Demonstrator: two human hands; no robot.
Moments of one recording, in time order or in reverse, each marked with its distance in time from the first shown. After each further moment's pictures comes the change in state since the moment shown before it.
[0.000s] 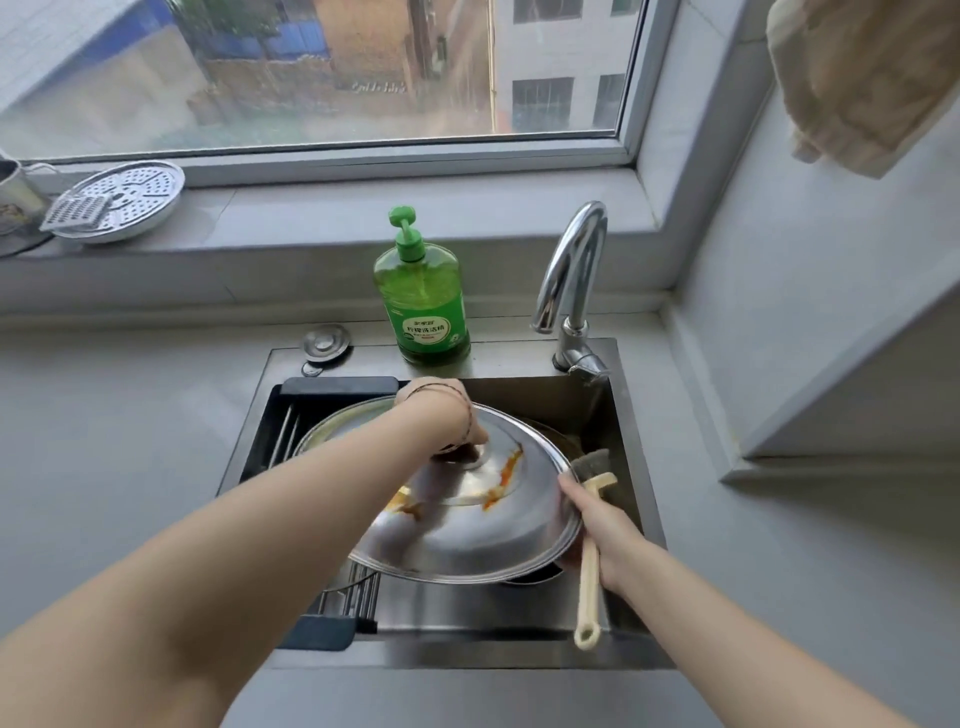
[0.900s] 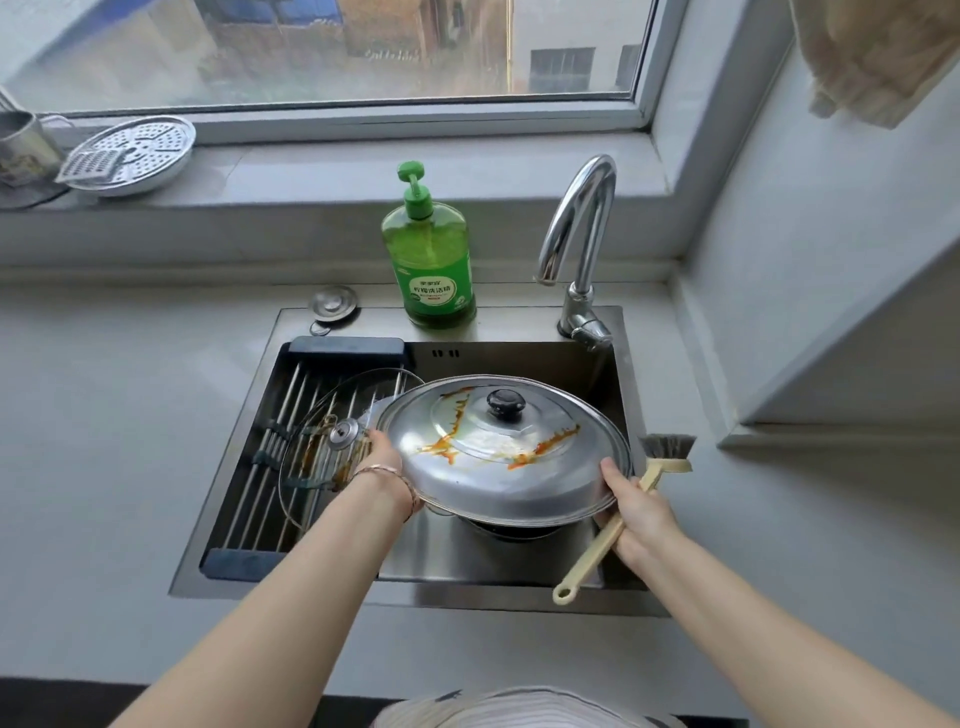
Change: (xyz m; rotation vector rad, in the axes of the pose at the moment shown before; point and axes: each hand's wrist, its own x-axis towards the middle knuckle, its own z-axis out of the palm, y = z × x) left_hand -0.047 -0.022 0.103 -2.370 -0.183 -0.813; right_hand 0.003 0.021 -0.042 0.210 0.177 -0.168
